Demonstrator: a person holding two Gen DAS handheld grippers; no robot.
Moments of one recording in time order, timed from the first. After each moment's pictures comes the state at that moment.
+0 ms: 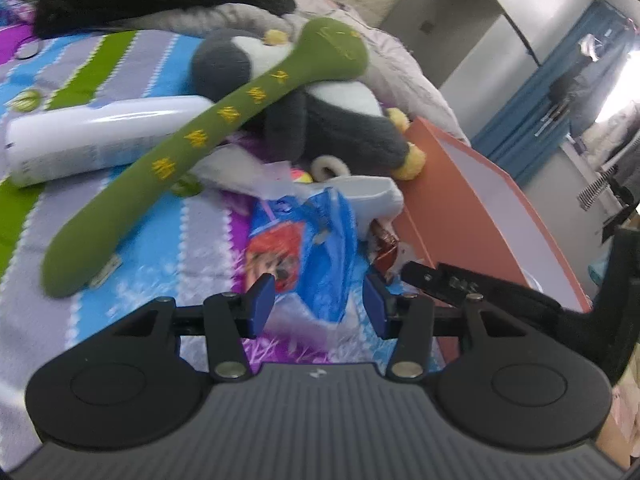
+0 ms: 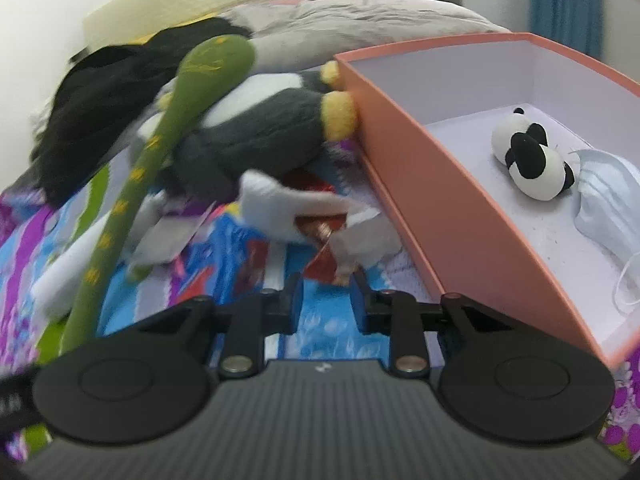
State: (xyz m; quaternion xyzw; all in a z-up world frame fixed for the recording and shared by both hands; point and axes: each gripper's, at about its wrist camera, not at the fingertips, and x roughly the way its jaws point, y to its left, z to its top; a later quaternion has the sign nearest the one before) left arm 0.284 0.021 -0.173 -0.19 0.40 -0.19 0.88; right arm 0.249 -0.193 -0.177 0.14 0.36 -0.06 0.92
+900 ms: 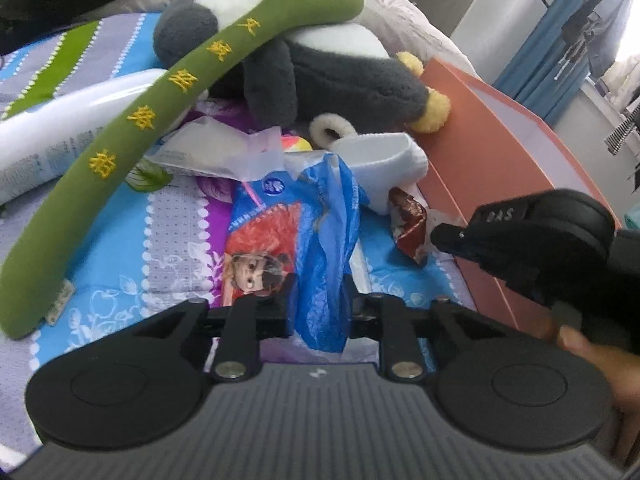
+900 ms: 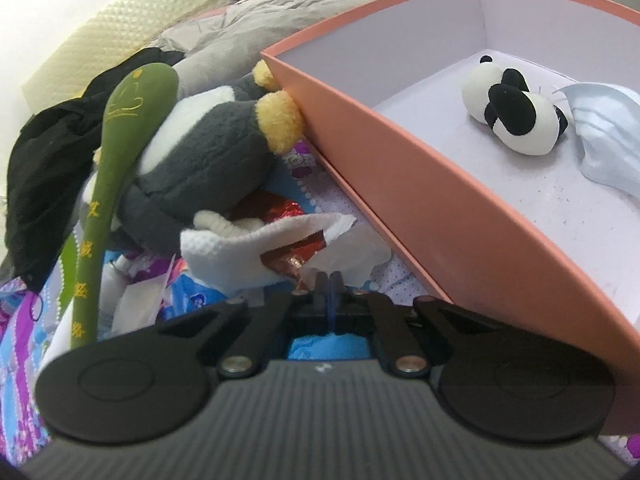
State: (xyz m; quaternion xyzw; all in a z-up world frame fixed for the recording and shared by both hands) left arm 0.321 -0.022 -0.201 -0.11 0.44 -0.18 0.87; right arm 0.286 -0.216 -0.198 0.25 0.36 -0.13 0.89
